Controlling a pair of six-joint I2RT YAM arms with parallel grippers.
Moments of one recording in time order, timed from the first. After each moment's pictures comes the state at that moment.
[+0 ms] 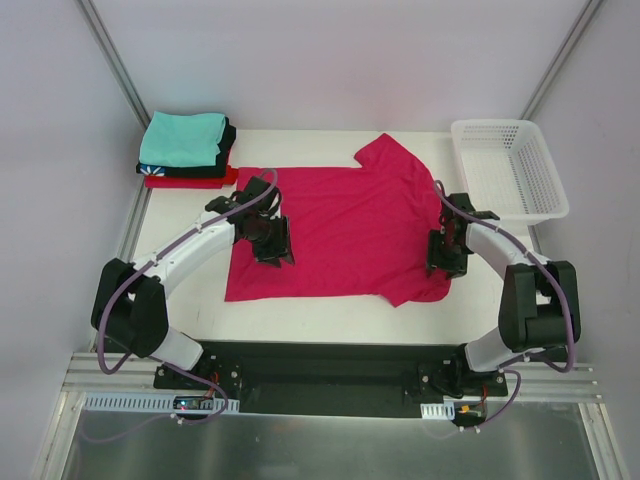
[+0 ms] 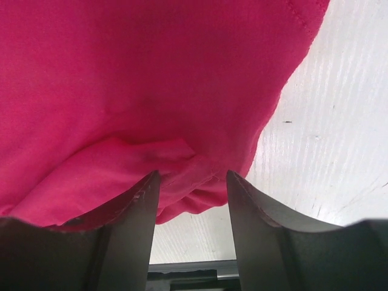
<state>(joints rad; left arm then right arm) -0.49 1.48 1.11 -0.79 0.25 -0.60 0.13 1.52 0.93 -0.78 0.04 0.25</state>
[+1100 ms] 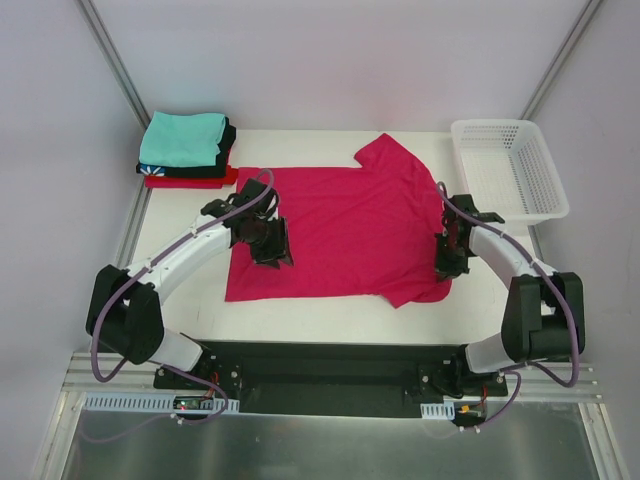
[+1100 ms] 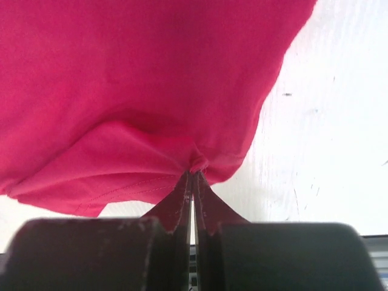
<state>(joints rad) -0.49 1.45 1.09 -0.79 0.25 -0.61 0.12 1.48 0.93 -0.83 0.02 0.25</state>
